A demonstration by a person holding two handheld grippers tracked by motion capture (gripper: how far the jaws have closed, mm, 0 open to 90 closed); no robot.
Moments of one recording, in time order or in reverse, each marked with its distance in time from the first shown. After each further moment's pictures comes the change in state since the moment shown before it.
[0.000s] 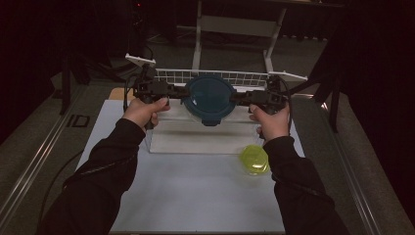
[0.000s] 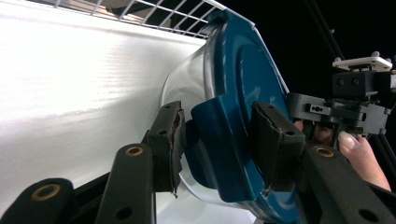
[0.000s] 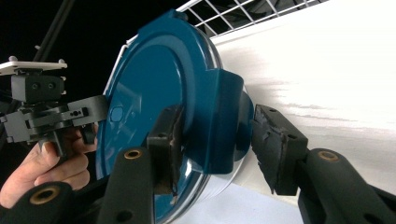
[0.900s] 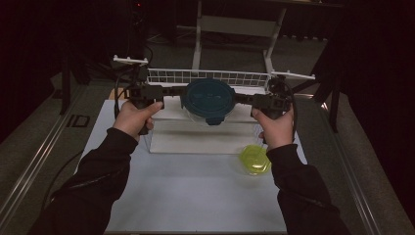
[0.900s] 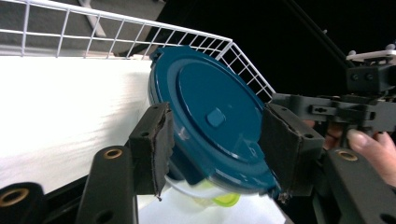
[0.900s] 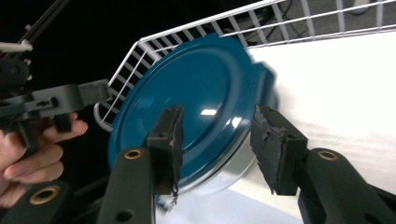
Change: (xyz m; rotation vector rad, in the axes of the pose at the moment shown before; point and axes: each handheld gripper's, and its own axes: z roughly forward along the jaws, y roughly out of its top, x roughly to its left) left arm -0.032 -0.024 -0.033 -0.119 0.023 0.199; right arm 0.031 -0.019 -0.023 -0.076 -0.041 -0.206
